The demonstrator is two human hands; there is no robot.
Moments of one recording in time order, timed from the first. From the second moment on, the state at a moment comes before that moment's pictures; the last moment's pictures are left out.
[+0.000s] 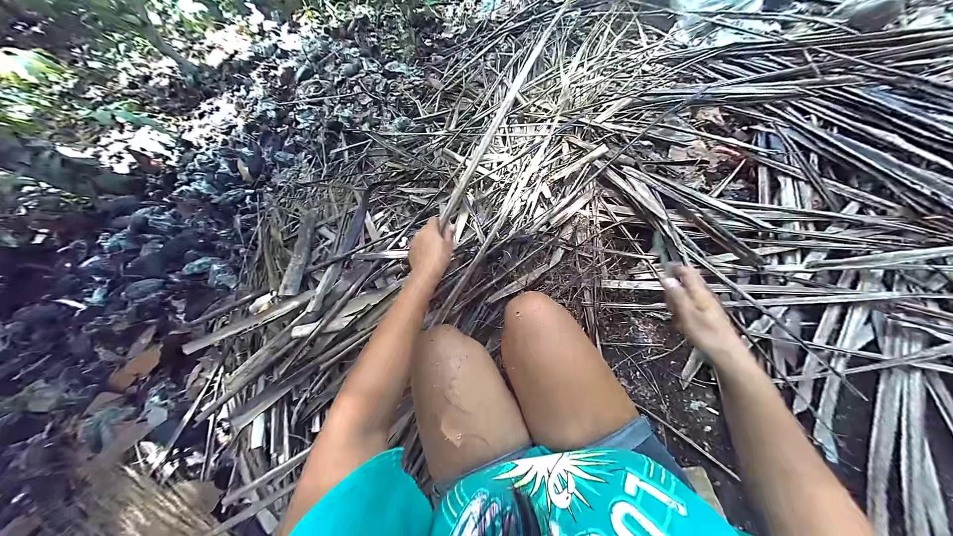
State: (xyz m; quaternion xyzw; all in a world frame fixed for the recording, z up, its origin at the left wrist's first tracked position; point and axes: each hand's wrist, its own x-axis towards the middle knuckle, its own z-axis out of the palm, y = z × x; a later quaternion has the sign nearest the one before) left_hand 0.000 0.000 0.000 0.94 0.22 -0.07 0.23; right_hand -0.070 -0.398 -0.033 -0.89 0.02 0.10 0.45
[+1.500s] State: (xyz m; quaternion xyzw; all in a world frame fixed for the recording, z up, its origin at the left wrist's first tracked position) left_hand -0.188 -0.017 0.028 0.58 0.15 -0.19 0.78; right_hand -0.081 -0.213 -0.018 -0.74 -0.51 0.05 0.43
